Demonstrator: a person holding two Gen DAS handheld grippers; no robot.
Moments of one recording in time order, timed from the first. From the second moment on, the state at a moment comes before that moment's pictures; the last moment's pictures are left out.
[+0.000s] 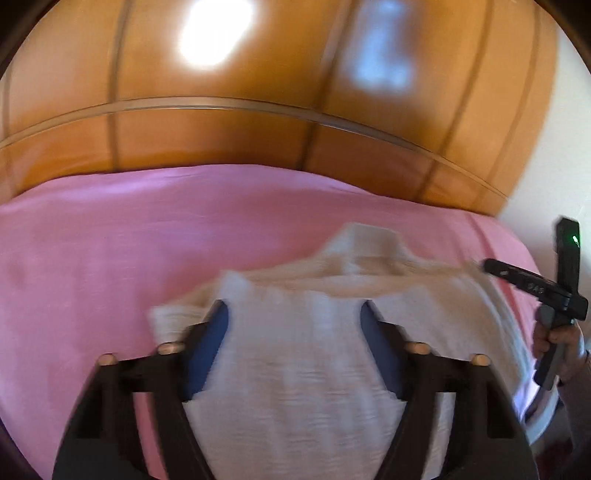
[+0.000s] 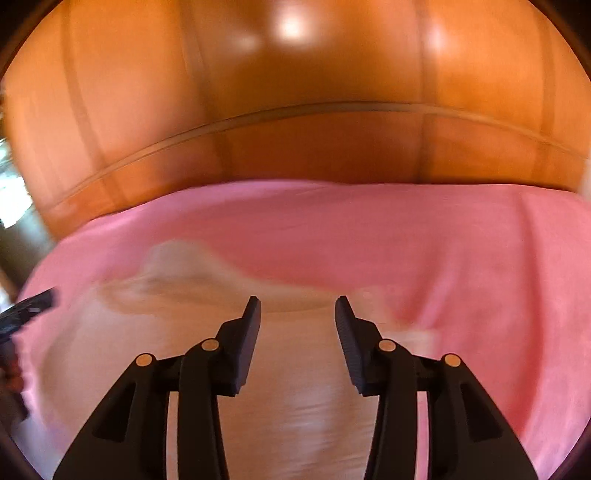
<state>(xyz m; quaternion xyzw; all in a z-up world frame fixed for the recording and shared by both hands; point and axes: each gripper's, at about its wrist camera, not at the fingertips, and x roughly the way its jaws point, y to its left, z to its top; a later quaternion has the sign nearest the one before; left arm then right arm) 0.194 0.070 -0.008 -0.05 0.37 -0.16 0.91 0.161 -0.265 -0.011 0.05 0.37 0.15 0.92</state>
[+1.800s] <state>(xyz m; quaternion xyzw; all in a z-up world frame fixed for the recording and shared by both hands) 0.186 0.164 -0.040 -0.18 0.40 -0.11 0.89 0.177 -0.275 -0.020 0.11 0.35 0.10 0.93</state>
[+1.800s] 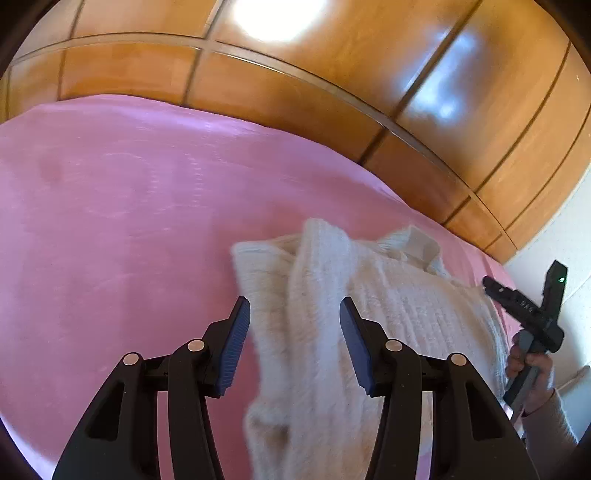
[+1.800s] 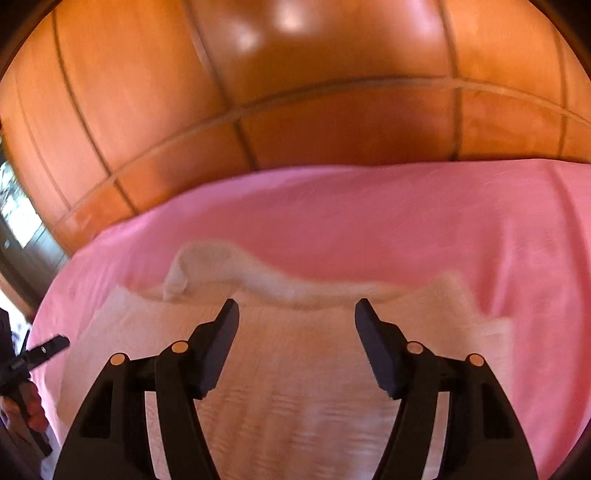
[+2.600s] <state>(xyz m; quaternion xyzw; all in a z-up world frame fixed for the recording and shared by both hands) 0.215 0.129 -0.075 -0.11 0.44 -0.01 0.89 0.200 -0.302 -0.062 0.04 0.39 -0.01 0.92</state>
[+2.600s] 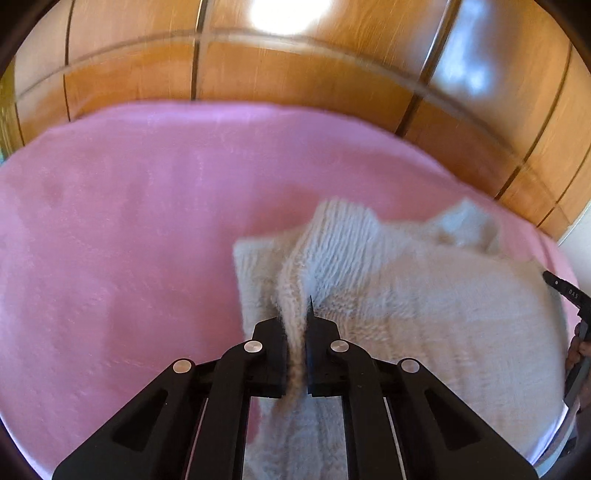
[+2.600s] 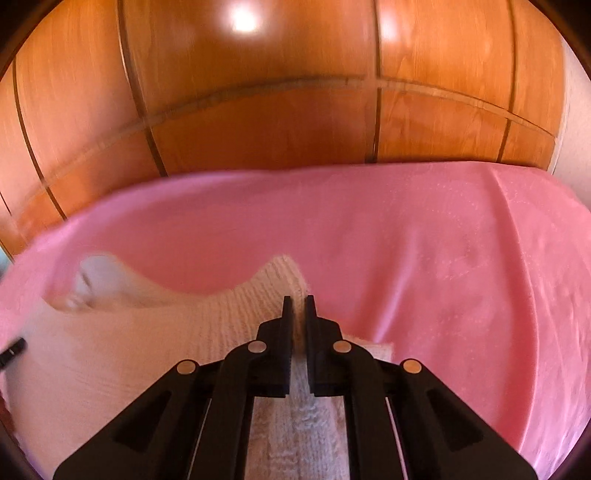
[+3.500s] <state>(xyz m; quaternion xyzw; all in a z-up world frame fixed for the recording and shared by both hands) 0.092 -0.045 -0.075 0.00 0.41 -0.17 0.90 0.012 -0.235 -0.089 -0.01 0.37 0.13 0.92</state>
